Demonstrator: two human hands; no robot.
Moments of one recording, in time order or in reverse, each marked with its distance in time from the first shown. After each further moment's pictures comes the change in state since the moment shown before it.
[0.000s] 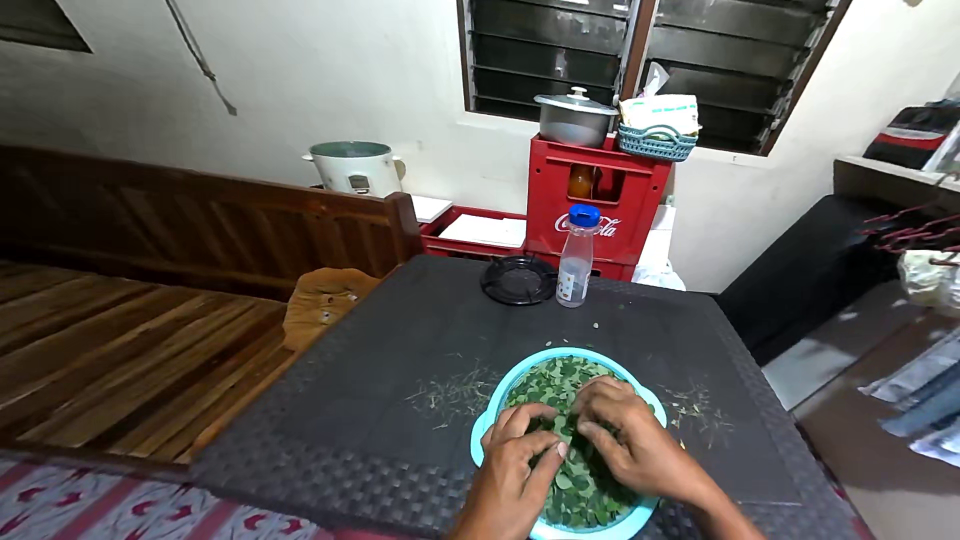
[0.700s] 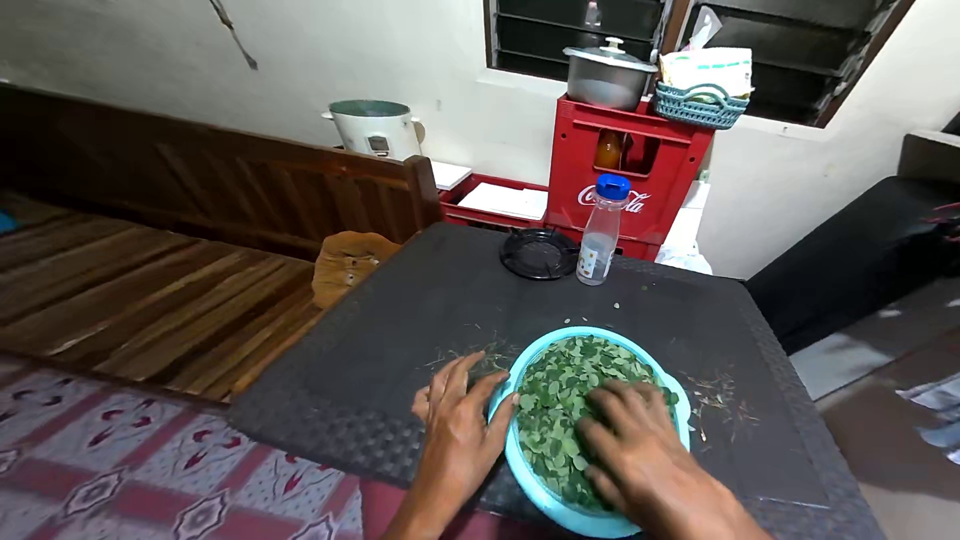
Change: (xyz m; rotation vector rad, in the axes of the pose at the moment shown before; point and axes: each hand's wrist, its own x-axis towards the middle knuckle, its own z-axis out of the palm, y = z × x) left_hand 0.006 -0.046 -0.034 0.482 0.365 -0.026; right_hand -0.020 -0.019 0.022 -0.575 -0.127 -0.081
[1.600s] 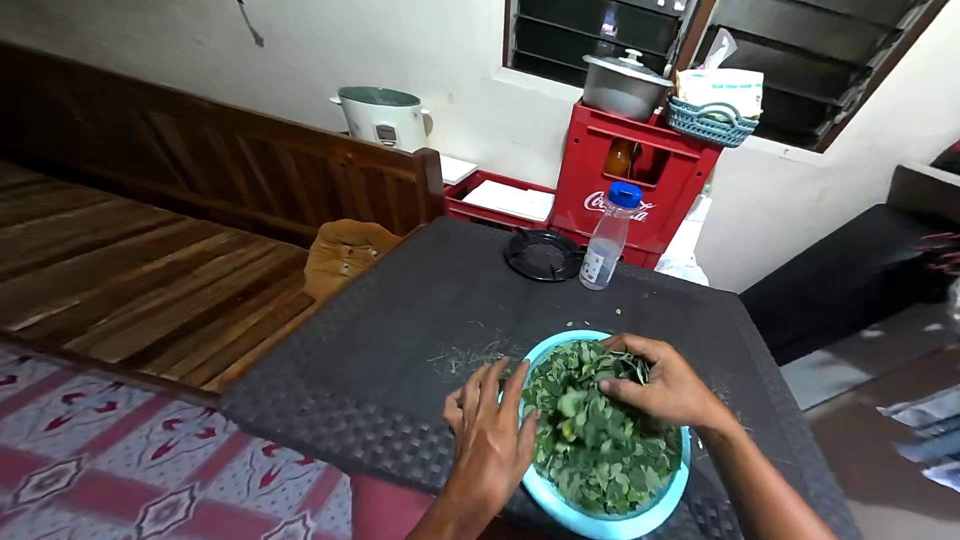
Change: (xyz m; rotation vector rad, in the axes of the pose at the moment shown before) left_hand -0.017 0.008 0.024 0.028 0.011 0.036; right_hand 0.063 0.071 -0.020 0.897 0.052 0.134
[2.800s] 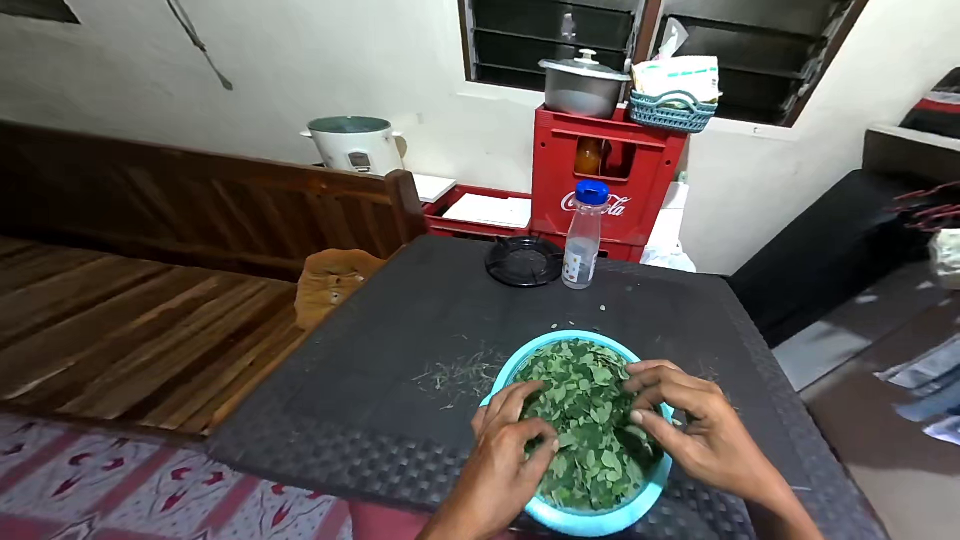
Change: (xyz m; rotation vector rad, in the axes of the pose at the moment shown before) left_hand 0.004 0.023 -0.013 -0.310 -0.396 0.084; right_hand -0.082 -0.006 -0.010 -0.149 0.231 -0.187
